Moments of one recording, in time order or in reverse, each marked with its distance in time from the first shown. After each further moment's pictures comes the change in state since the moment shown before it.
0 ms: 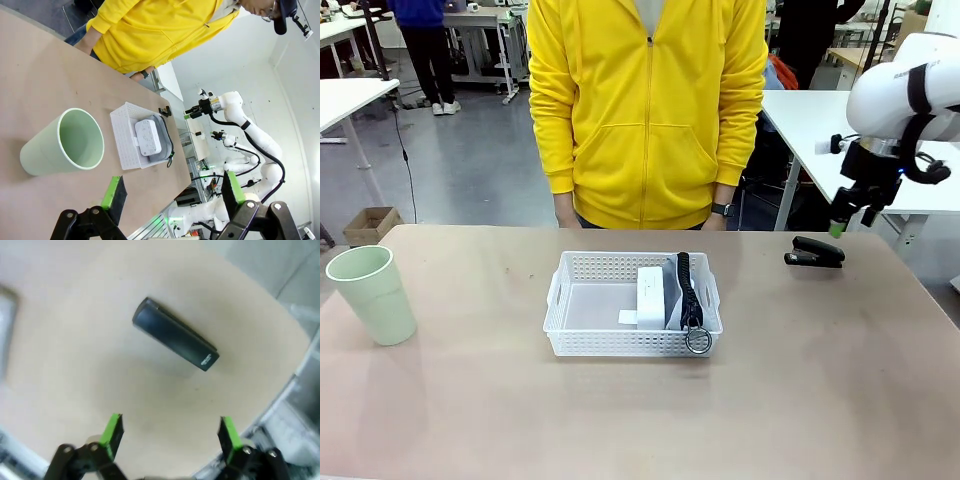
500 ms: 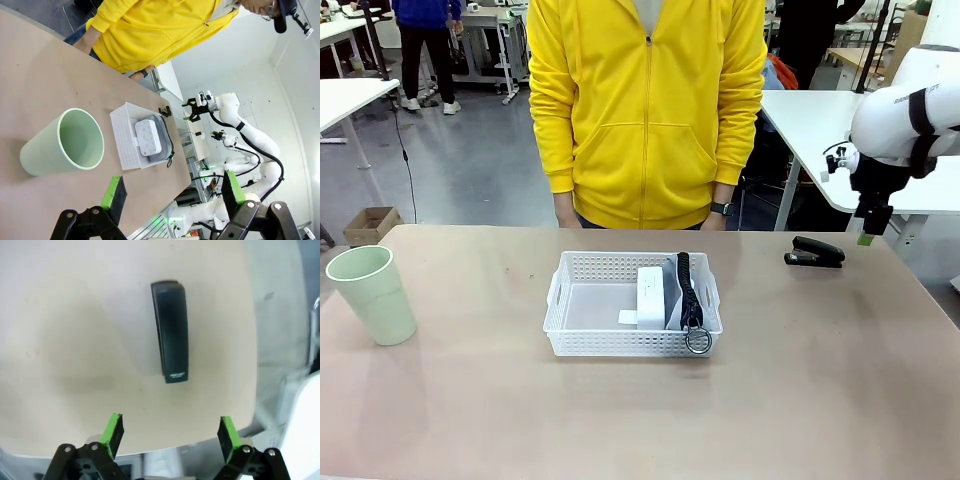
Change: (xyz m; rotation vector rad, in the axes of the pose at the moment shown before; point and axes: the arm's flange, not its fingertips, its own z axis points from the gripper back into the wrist) left arm 0.000 0.000 0.000 0.000 0.000 0.000; right arm 0.002 -0.024 -0.015 -0.126 -0.042 0.804
